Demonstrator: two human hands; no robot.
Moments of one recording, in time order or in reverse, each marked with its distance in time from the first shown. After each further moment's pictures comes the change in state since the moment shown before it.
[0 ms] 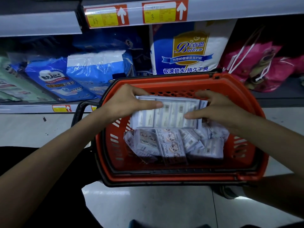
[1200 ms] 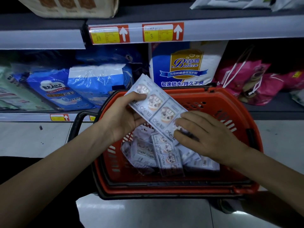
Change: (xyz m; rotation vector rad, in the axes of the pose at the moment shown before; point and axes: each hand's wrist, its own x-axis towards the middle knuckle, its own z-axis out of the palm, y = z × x) left_hand -0.010 0.015 0.012 -1.089 0.093 -0.312; right_hand -0.015 0.030 0.013 -1.124 0.587 -1.618
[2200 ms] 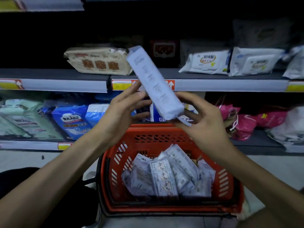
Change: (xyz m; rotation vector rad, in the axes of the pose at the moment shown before) left_hand -0.087 0.069 0.043 0.355 -0.182 0.586; right_hand 0.114 0.007 -0.103 1.056 0.332 0.832
